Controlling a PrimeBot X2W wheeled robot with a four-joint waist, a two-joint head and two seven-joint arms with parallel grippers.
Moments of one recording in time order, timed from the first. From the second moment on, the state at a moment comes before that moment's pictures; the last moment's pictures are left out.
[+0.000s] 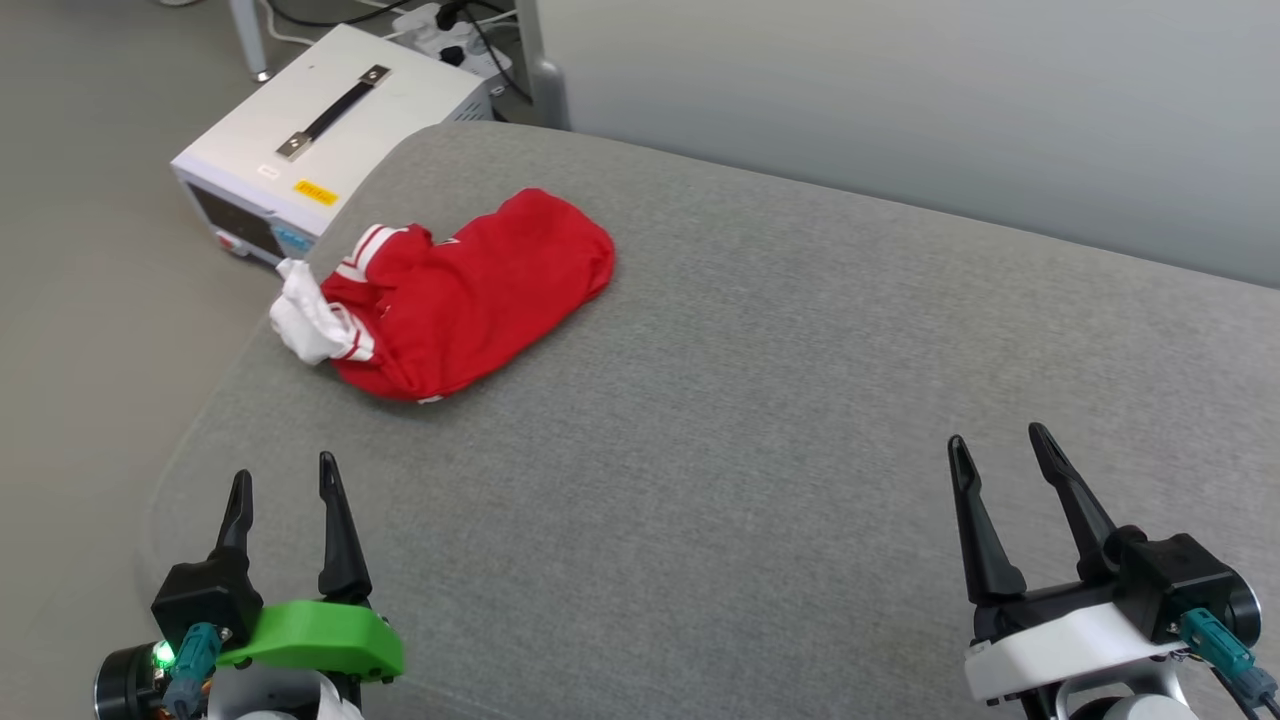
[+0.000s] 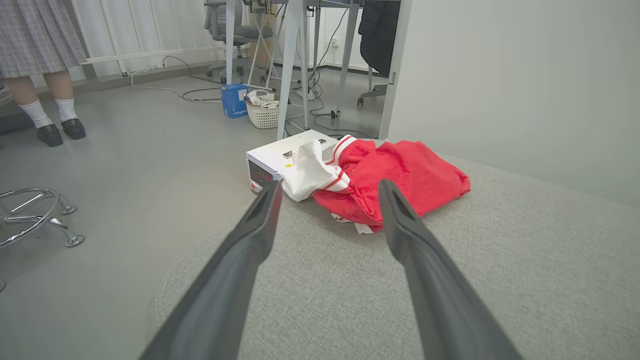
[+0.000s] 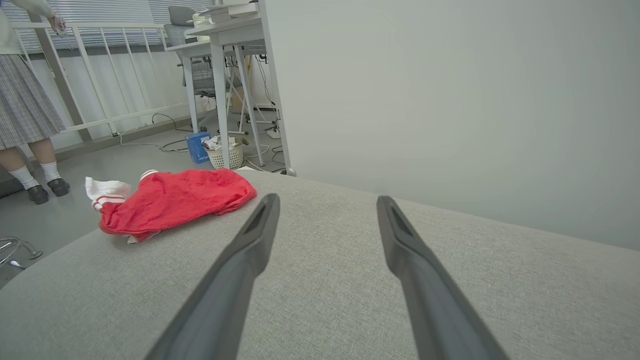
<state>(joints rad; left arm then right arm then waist) 0.02 0.05 0.08 0.05 -0.14 0.05 -0.22 0.06 -0.05 0.07 -0.08 0.14 0.13 -0.22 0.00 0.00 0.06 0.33</state>
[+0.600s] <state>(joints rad) -0.25 0.14 0.16 0.17 -0.18 -0.09 -0.26 0.02 -0.09 0.11 -0.11 0.14 0.13 -0.25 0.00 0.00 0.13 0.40</state>
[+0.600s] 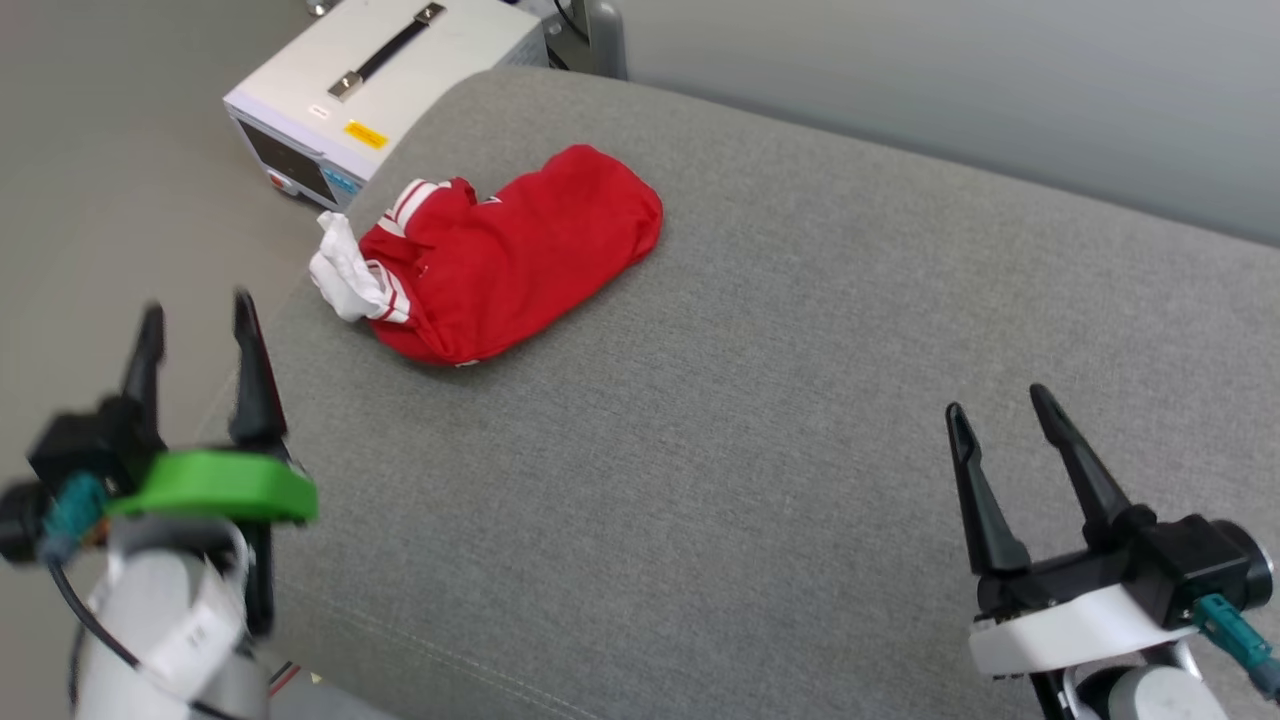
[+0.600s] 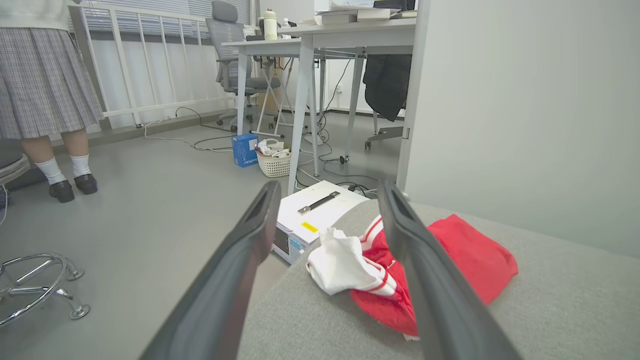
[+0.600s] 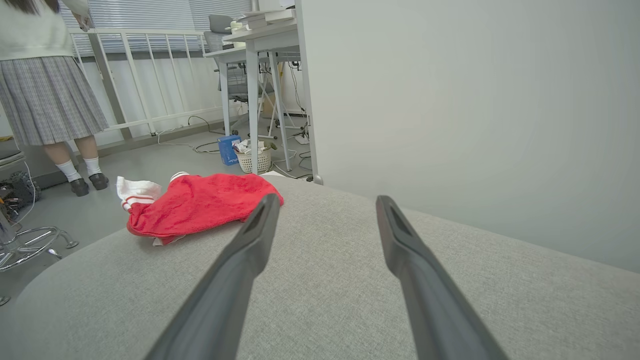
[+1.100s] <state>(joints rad) -0.78 0.43 -0.09 0.41 -0.43 -0.13 0.06 -0.09 -0.16 0.13 -0.19 0.13 0.13 -0.26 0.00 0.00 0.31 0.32</state>
